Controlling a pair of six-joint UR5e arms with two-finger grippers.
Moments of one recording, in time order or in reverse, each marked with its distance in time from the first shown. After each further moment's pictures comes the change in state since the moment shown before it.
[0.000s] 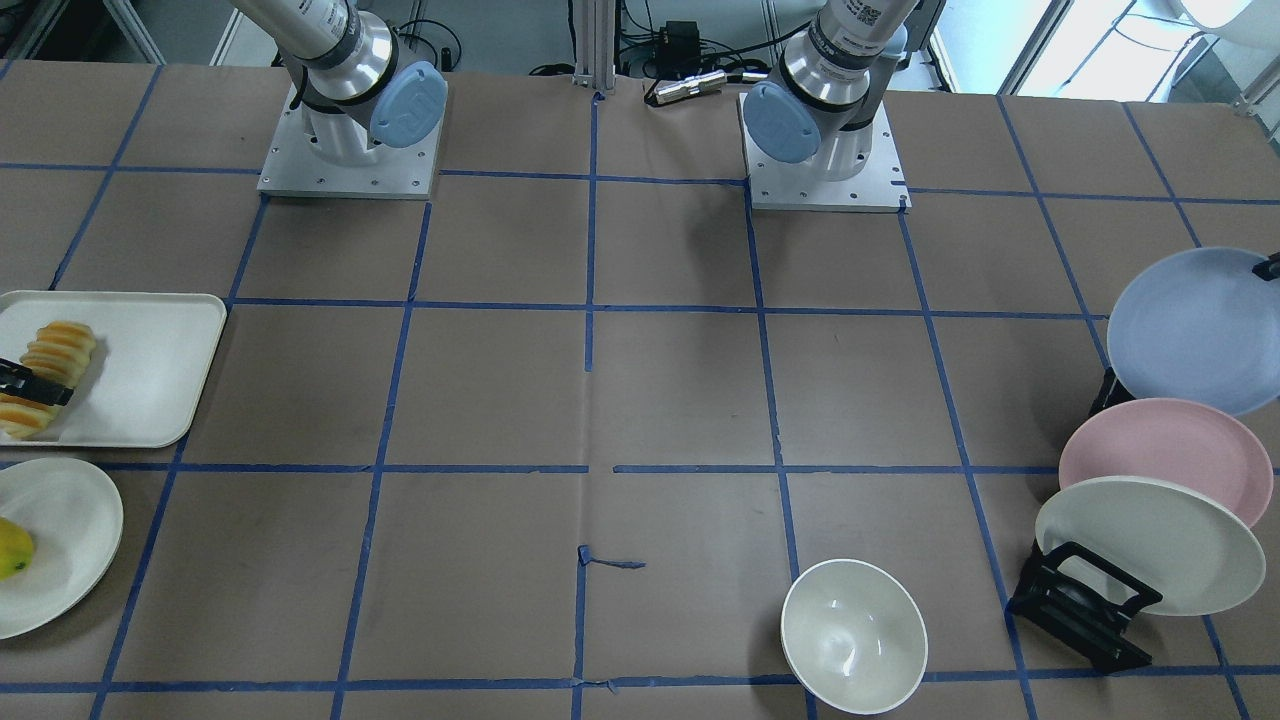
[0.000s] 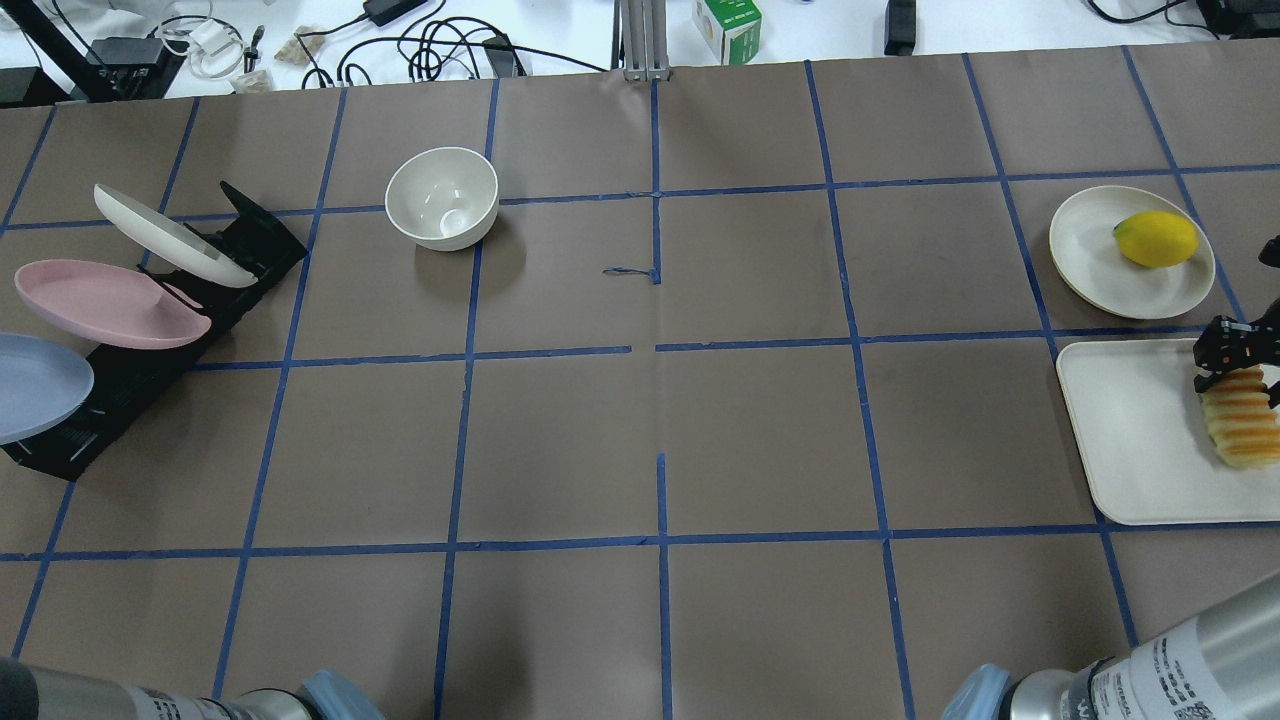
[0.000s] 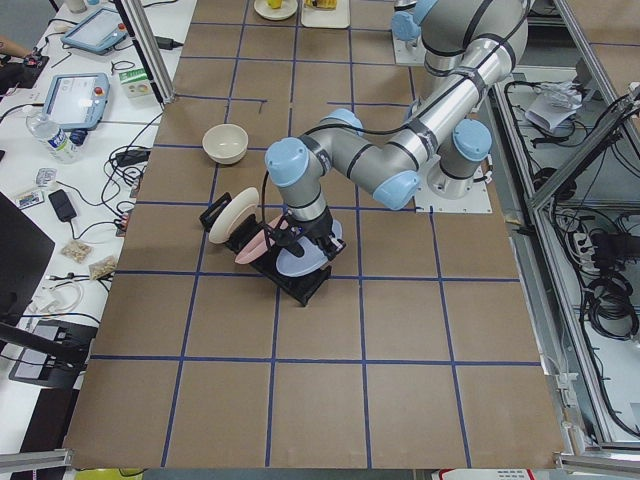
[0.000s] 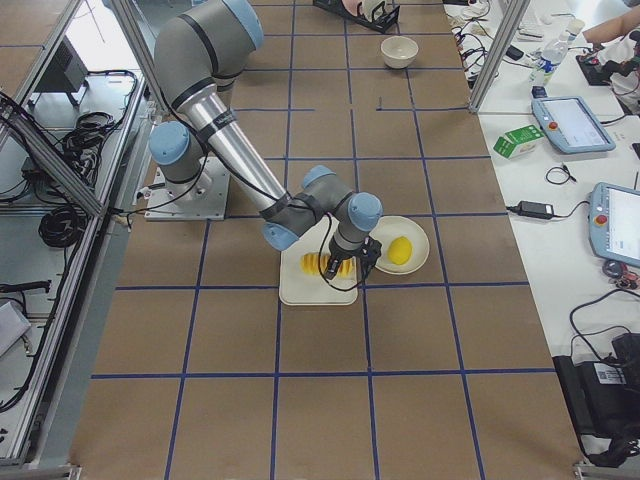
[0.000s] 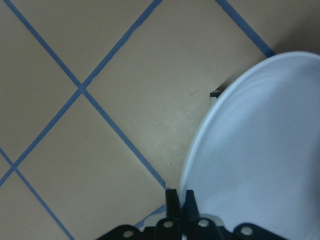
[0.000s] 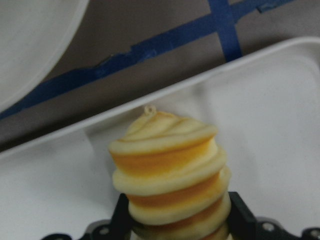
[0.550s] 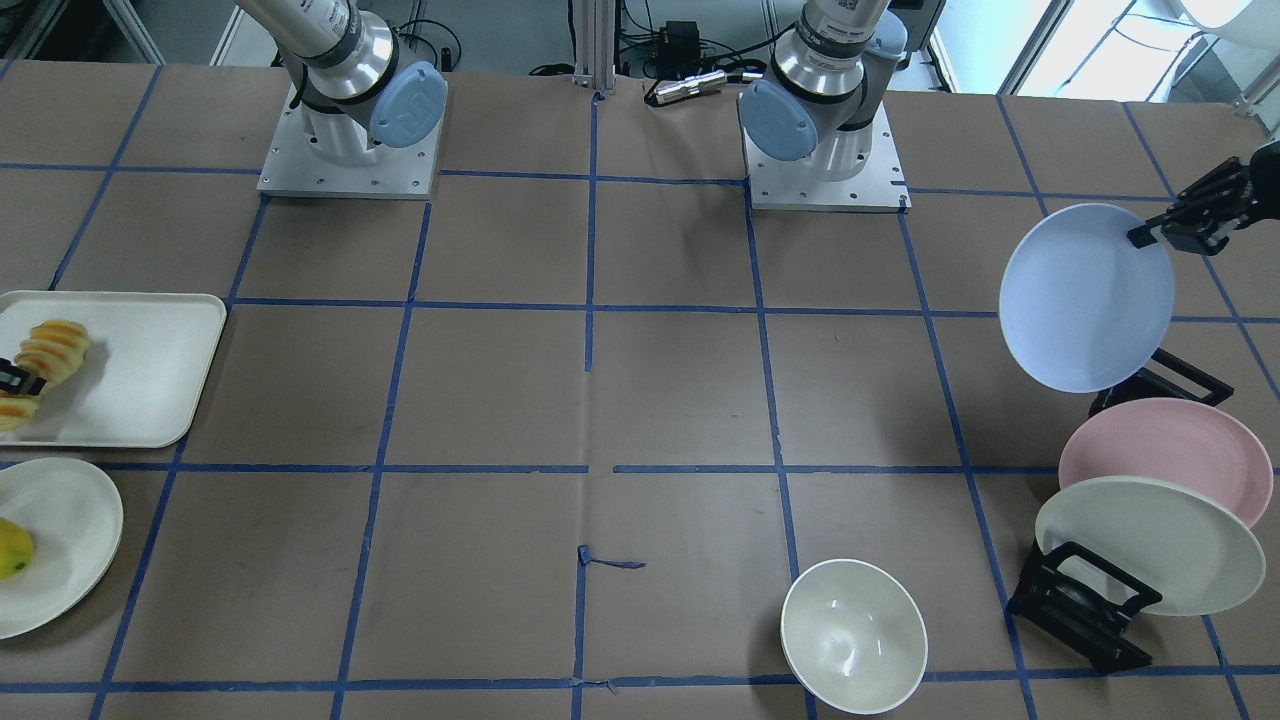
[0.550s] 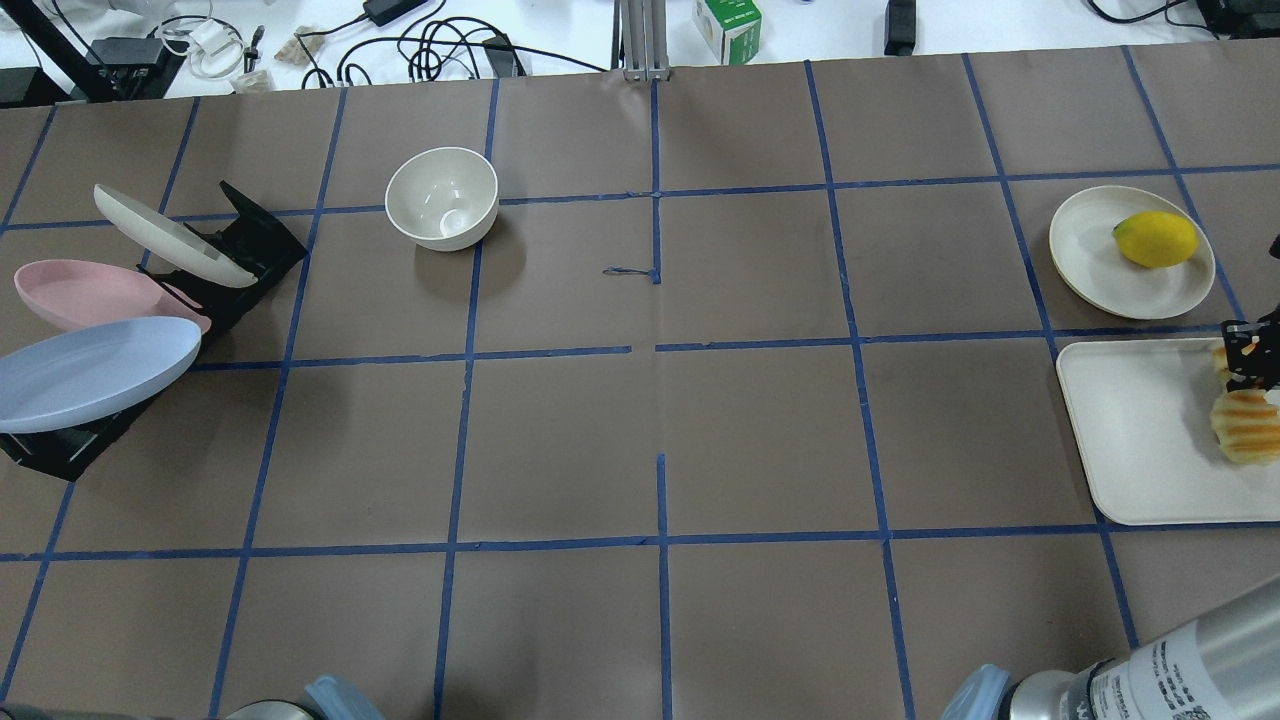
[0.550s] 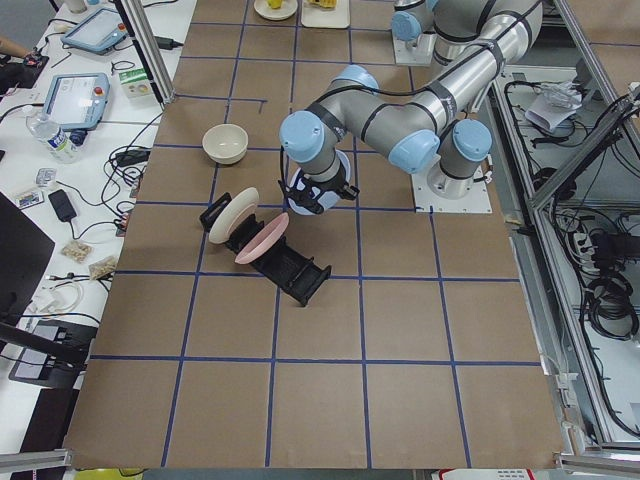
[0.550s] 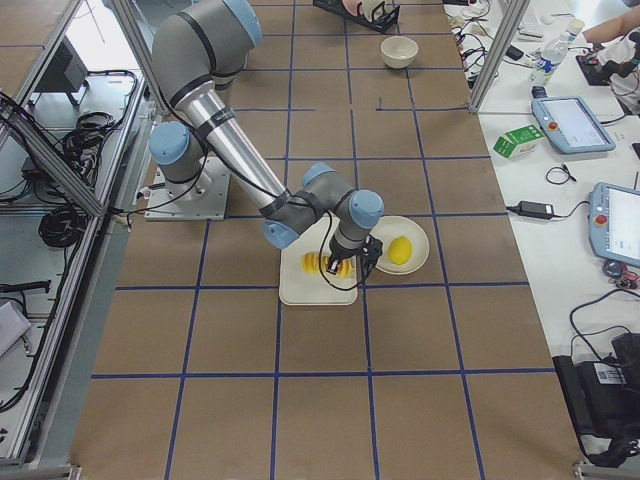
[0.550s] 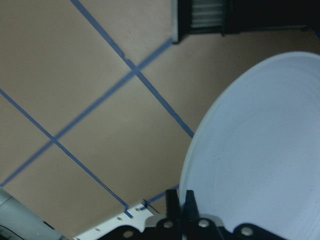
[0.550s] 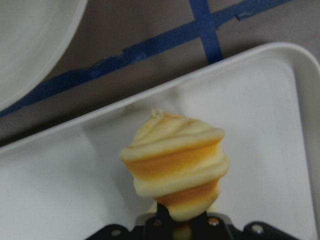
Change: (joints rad) left arm -0.052 0.113 -0.029 -0.331 -0.358 -0.099; right arm 0.001 -0.026 -0.015 0.022 -0.022 -0.003
